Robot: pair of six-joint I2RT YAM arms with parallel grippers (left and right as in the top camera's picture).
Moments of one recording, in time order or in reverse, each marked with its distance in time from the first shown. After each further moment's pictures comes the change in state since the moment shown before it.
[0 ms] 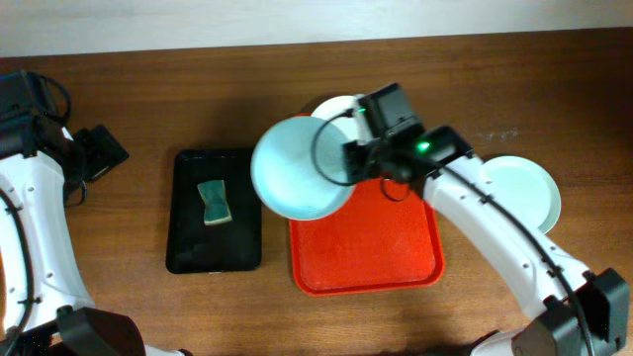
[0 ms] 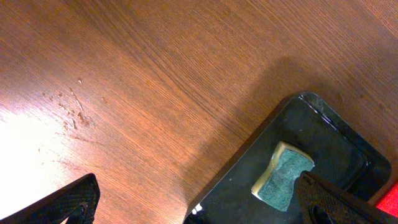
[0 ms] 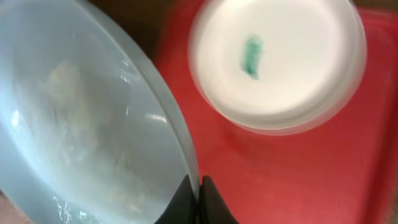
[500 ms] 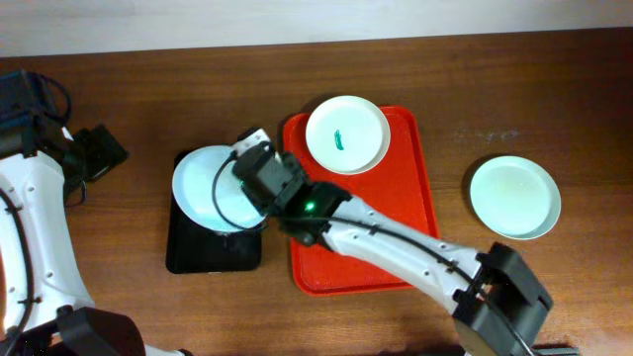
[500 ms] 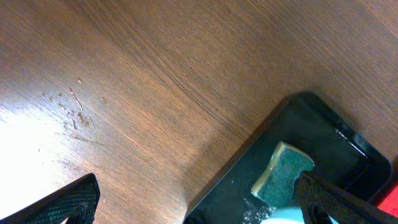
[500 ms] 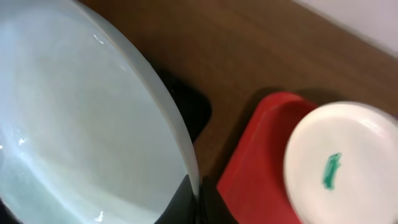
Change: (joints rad) left arm 0.000 0.000 0.000 0.000 0.000 0.000; right arm 0.407 0.210 0.008 0.419 0.433 -0.130
